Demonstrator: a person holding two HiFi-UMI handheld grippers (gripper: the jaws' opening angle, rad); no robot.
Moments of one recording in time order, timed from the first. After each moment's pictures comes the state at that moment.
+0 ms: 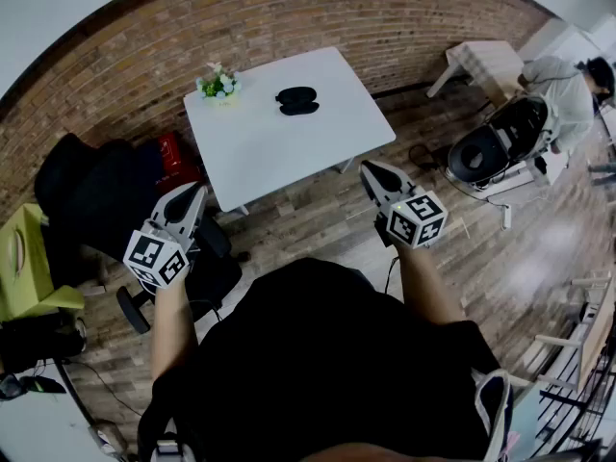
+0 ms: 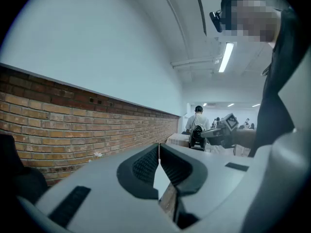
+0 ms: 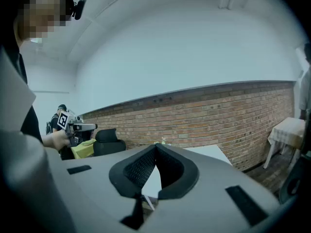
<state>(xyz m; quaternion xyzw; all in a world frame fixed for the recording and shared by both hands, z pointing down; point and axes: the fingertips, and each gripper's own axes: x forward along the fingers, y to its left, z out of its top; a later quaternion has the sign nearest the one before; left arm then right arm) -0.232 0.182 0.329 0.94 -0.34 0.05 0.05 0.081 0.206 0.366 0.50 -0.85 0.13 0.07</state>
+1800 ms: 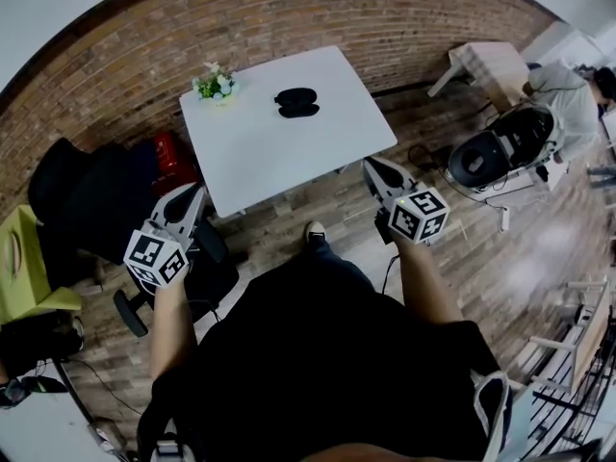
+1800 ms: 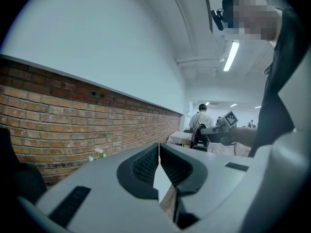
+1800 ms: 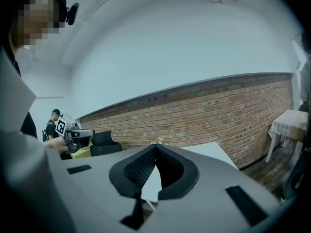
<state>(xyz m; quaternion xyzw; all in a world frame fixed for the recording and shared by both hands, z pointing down) -0.232 0.142 0.354 0.94 -0.34 0.06 0.08 0.095 0.160 0.379 0.51 -0.84 0.16 0.05</state>
